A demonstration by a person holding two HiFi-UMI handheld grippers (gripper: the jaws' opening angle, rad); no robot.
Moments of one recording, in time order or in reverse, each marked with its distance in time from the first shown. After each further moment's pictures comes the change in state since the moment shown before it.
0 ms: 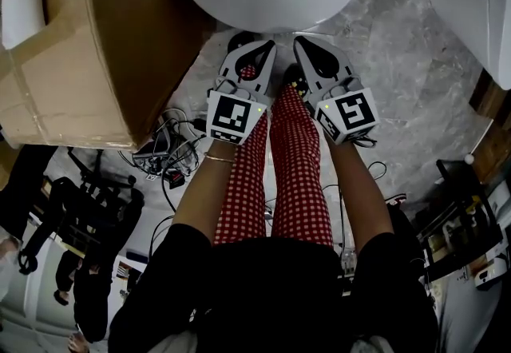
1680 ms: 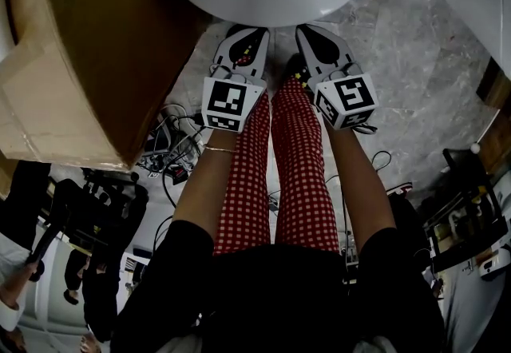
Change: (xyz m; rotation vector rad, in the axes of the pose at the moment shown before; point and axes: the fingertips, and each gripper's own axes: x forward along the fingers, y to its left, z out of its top) left arm 0.023 0.029 -0.049 -0.093 0.061 0.031; right arm 0.027 -0.028 -0.059 0.077 0.082 -0.090
